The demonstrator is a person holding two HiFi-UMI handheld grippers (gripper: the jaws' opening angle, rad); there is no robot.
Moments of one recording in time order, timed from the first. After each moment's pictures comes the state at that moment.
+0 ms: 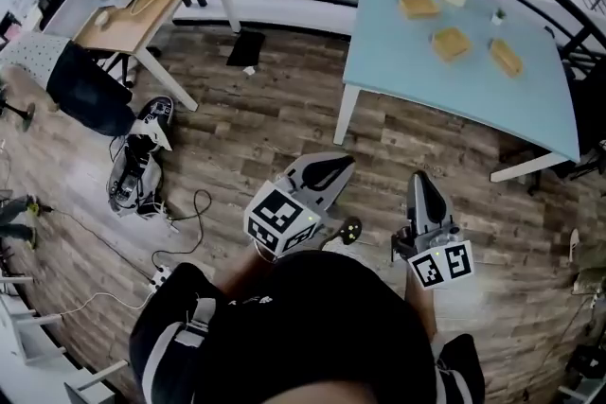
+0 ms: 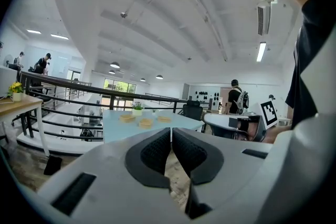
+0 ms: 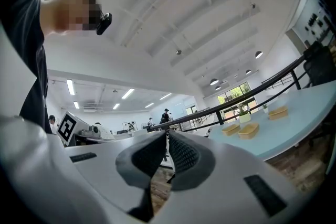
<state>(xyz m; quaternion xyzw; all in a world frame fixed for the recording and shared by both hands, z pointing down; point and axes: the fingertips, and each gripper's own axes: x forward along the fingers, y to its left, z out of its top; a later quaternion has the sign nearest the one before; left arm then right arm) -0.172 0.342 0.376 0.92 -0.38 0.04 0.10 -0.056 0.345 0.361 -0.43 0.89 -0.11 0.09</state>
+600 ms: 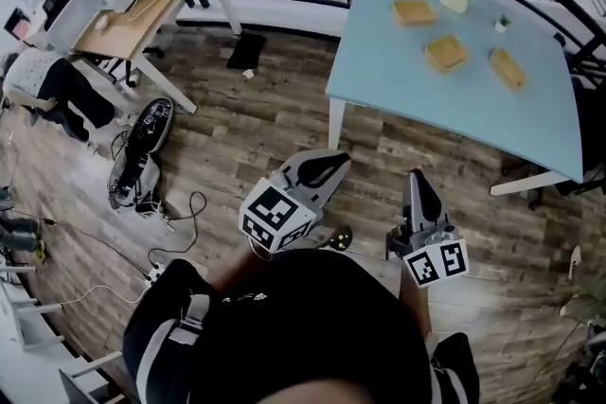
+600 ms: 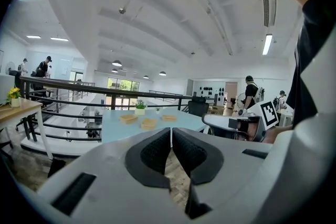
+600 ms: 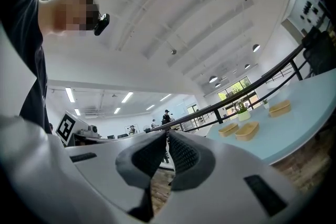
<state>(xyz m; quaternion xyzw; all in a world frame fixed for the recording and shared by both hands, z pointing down) -0.124 0.268 0.378 0.91 -0.40 0.06 0.10 -0.005 0.266 0.371 -0.41 0.89 -0.13 0.11</state>
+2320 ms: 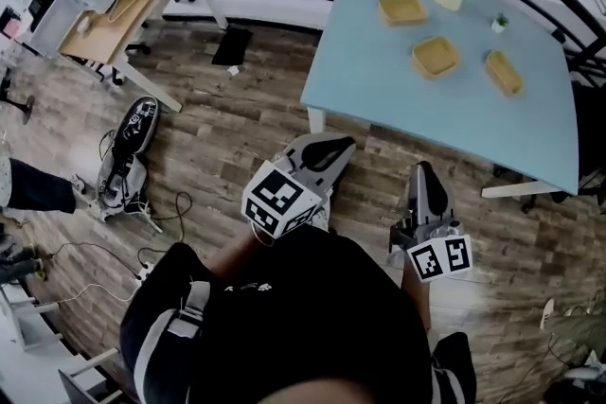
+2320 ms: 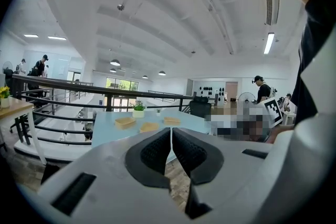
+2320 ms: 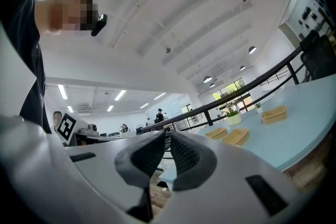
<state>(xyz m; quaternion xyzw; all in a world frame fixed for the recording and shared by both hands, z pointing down) -0.079 0.168 0.390 0.91 -0.39 0.06 0.10 0.049 0.176 0.384 -0.44 0.88 -0.13 0.10</state>
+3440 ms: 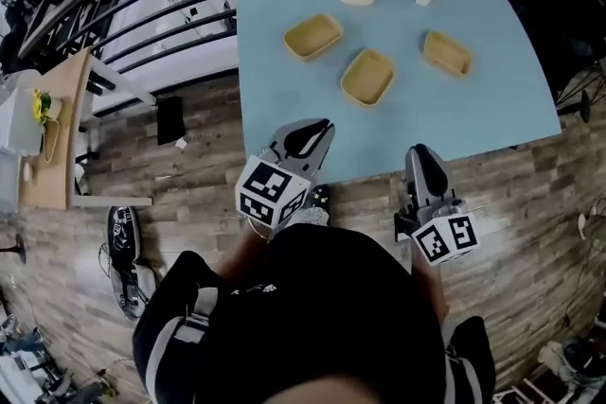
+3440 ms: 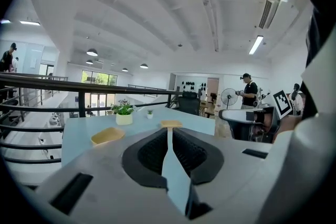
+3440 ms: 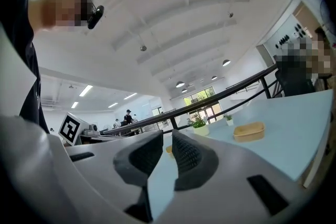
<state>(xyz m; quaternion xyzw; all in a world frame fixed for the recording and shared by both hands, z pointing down) -0.020 -0.066 0.397 0.95 -0.28 0.09 0.10 0.119 0.002 0.378 -0.59 0.79 -0.14 0.08</state>
